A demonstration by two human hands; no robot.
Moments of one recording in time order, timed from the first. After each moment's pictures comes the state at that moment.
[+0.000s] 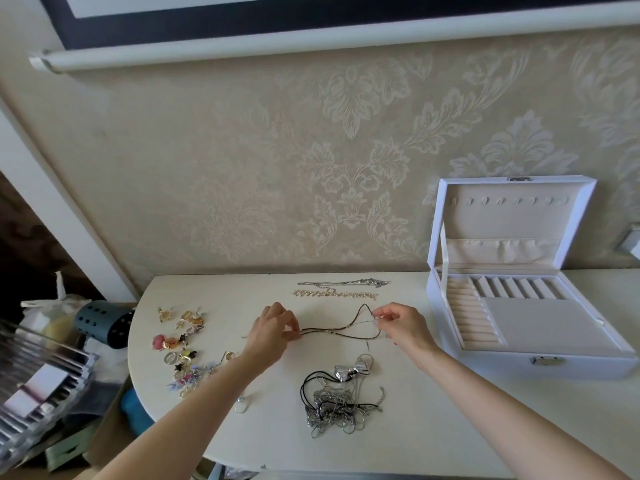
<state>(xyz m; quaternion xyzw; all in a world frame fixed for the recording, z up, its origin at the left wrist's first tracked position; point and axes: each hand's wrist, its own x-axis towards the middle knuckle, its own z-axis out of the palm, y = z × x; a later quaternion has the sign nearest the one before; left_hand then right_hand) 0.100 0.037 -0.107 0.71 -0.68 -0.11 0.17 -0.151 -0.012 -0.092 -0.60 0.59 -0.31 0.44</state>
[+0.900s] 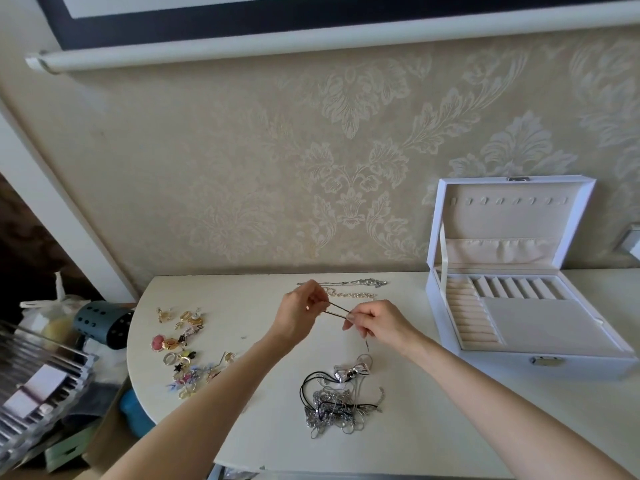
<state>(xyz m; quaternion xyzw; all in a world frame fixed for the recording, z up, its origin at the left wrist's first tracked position) 0.053 0.022 -0.064 0.63 -0.64 -0.22 0.39 -0.131 -0.007 -0.066 -0.70 0.42 -0.25 0.51</state>
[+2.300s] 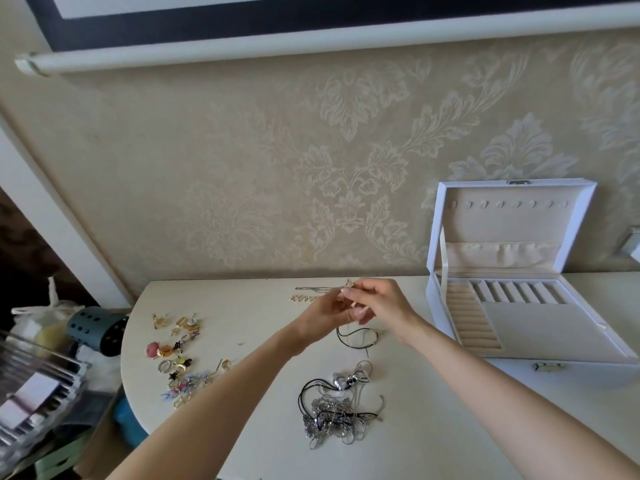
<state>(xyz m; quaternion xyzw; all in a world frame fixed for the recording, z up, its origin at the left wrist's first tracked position) 0.026 0.016 -0.048 0.52 -0.60 -0.51 0.33 -0.124 -0.021 -0.034 -0.63 0.41 -0.35 0.56</state>
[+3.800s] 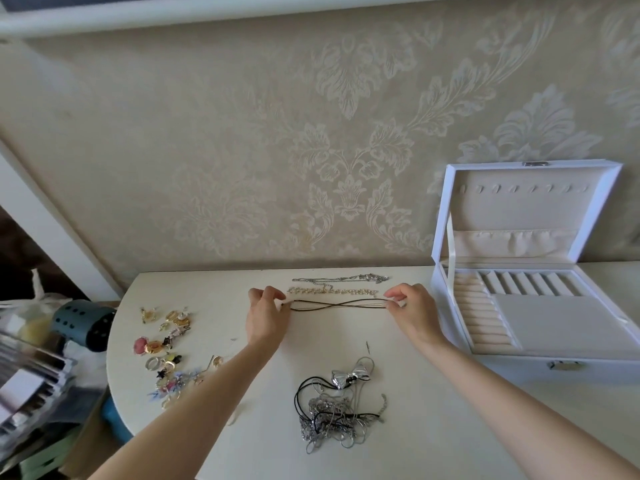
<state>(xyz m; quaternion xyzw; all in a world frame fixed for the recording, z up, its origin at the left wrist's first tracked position) 0.087 0.002 -0.112 0.81 -0.48 -0.14 0.31 -0.157 -0.056 -0.119 -0.66 0.62 -0.33 0.27</state>
